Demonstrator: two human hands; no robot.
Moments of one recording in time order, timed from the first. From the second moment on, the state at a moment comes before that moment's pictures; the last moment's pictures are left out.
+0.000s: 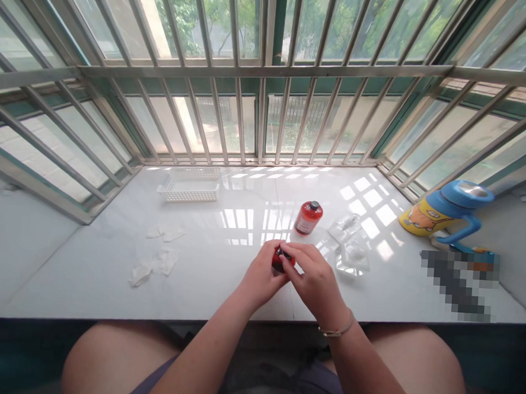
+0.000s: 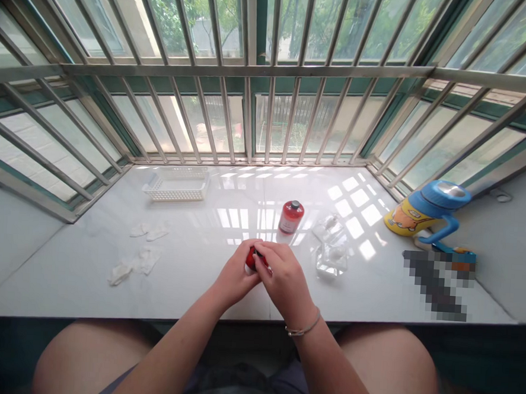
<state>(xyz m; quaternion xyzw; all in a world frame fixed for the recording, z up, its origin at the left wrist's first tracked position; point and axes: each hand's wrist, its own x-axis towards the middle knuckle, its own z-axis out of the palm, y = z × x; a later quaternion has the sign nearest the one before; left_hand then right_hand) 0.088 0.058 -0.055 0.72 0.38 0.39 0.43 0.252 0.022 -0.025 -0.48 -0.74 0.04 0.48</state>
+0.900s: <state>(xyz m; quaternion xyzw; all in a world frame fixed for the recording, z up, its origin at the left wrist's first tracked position) 0.084 0.046 -0.056 0.71 0.40 0.38 0.44 0.250 -0.011 -0.044 -0.53 -0.60 0.29 0.52</state>
